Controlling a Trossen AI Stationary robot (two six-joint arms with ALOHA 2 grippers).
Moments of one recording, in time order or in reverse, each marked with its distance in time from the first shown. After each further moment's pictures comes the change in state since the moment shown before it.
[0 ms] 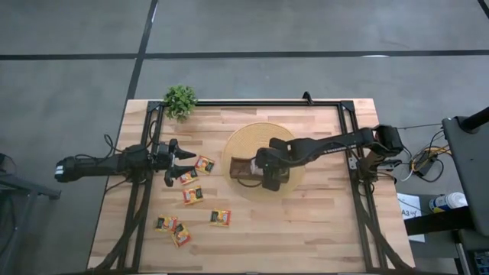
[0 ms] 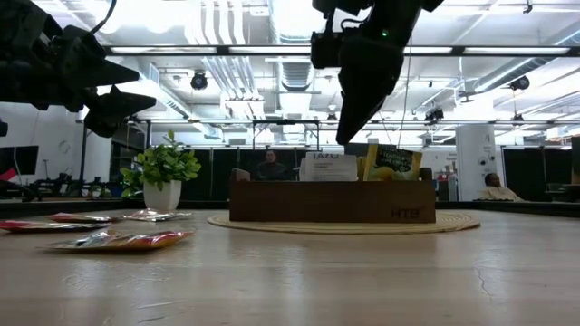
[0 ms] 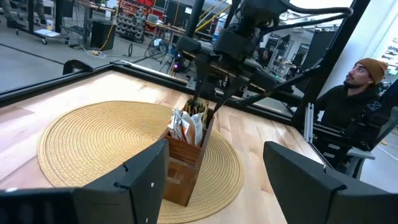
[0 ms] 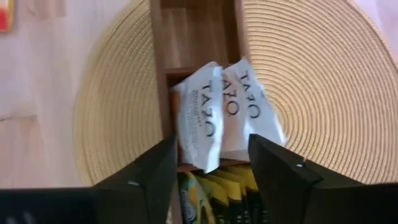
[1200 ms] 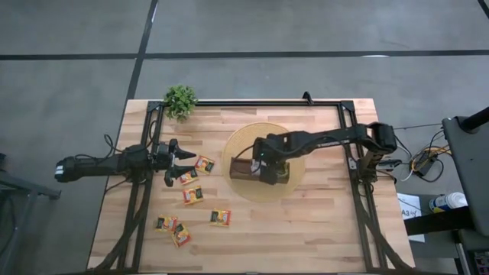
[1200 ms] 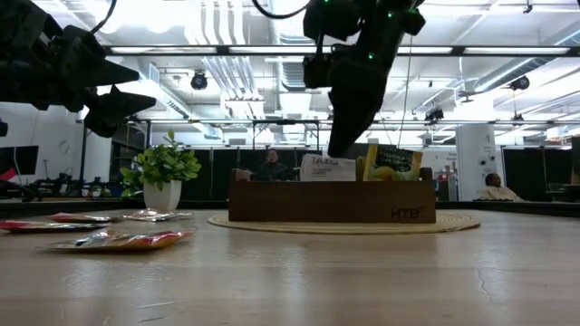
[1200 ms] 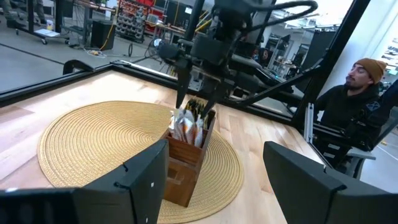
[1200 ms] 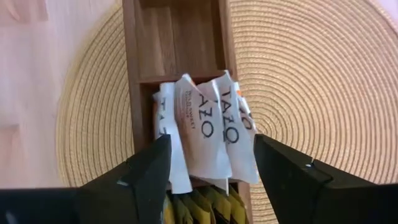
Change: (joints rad) left arm 0.000 0.000 0.000 0.001 0.000 0.000; right arm -0.095 0.048 0.005 0.040 -0.101 -0.066
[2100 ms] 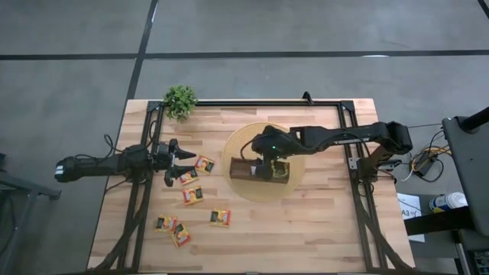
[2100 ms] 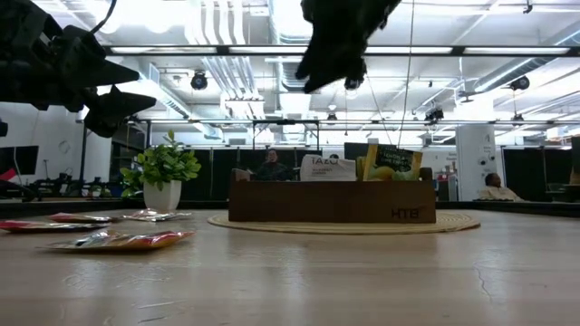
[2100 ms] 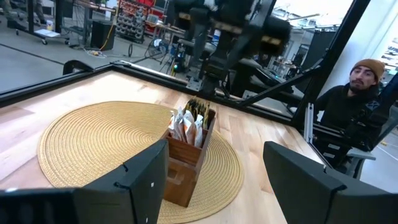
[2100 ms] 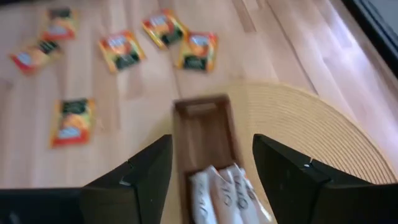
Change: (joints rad) left arm 0.000 0.000 0.000 0.000 0.000 0.000; right arm 0.031 -0.146 0.050 0.146 0.019 0.061
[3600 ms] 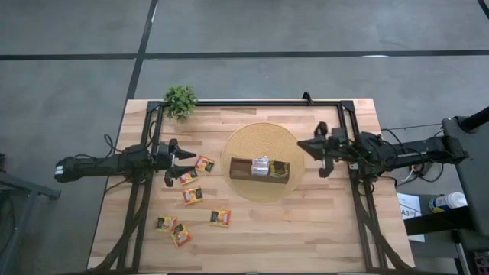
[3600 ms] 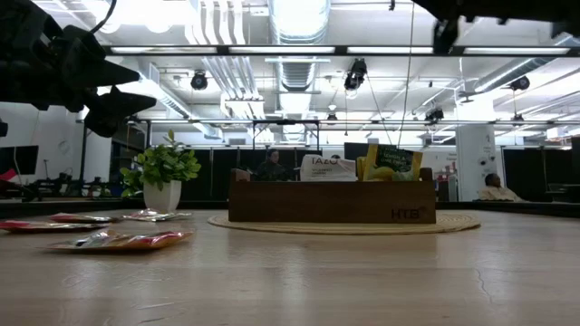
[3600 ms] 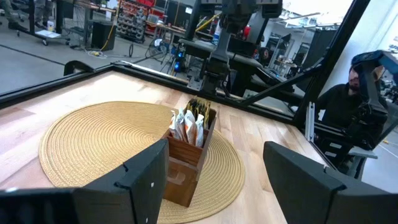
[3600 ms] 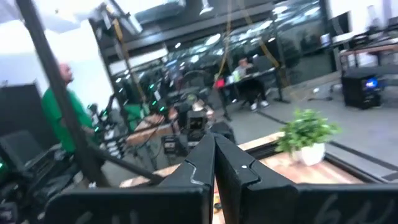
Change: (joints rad) left arm 0.000 0.001 0.000 0.000 0.000 0.008; right arm 0.048 -0.913 -0.957 1.050 0.052 0.076
